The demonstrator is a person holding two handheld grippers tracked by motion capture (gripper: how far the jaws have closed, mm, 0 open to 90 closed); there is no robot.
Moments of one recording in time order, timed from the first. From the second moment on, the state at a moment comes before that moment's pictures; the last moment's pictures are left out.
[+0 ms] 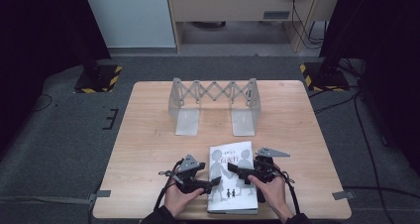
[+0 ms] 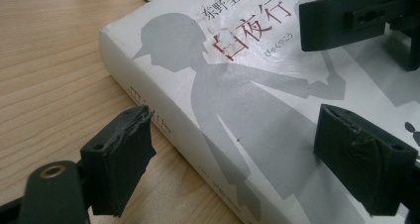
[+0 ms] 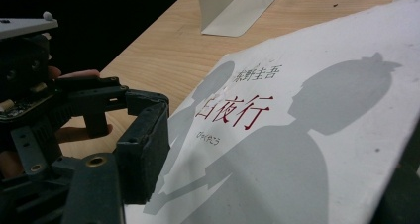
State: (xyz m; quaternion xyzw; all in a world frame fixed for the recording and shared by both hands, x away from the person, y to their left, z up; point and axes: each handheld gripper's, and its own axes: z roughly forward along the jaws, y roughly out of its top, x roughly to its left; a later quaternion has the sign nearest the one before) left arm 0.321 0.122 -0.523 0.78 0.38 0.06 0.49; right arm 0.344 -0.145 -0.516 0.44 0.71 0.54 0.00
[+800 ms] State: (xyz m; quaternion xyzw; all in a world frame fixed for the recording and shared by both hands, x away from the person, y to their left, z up) left arm 0.322 0.123 -0.525 0.78 0.38 0.05 0.50; right arm 0.343 -0.143 -0.517 0.47 0.69 0.55 -0.06
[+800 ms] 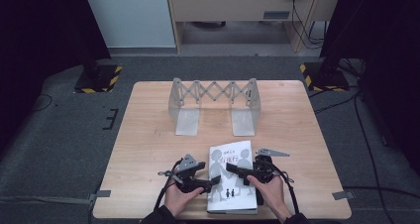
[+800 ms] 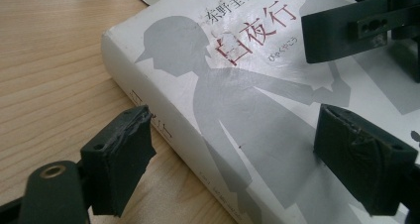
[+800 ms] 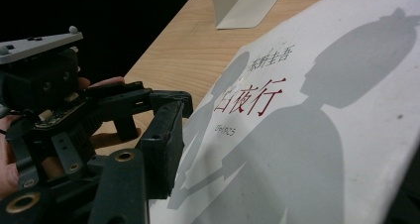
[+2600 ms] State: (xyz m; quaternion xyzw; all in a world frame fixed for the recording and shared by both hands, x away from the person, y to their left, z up) left arm 0.326 0.128 -0.527 0.74 0.36 -0.05 0.57; right arm 0.330 -0.148 -0.470 0.40 0.69 0.60 -0.06
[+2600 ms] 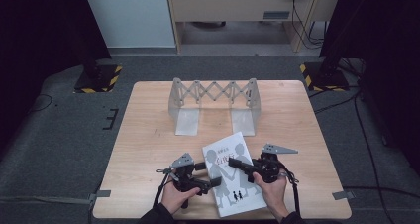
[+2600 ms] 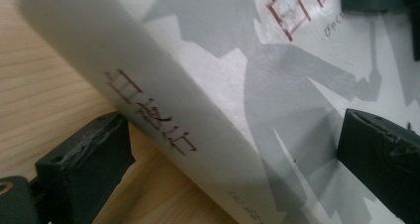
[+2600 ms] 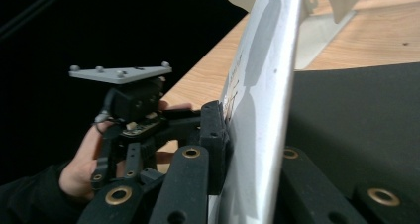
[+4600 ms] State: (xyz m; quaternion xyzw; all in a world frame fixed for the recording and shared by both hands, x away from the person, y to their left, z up) left arm 0.329 0.115 -0.547 0.73 0.42 -0.09 0.53; right arm 0.342 -0.171 -0.521 0.44 0.74 0.50 0.05
